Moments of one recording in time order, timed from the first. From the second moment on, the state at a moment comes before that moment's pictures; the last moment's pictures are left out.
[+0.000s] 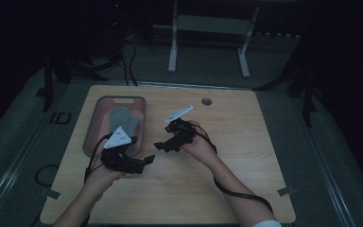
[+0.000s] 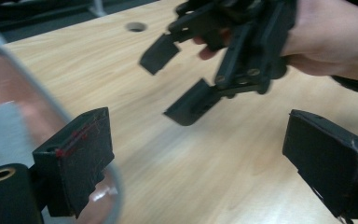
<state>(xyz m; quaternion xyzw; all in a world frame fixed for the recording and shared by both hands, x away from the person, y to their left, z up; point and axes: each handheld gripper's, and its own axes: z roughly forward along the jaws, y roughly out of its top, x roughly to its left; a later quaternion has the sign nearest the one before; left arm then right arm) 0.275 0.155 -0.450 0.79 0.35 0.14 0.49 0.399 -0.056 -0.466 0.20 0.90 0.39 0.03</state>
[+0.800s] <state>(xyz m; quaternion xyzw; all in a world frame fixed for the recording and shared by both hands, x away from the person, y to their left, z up) 0.251 0.093 -0.494 0.82 0.27 0.08 0.50 0.372 -0.109 -0.511 0.19 0.90 0.38 0.04</state>
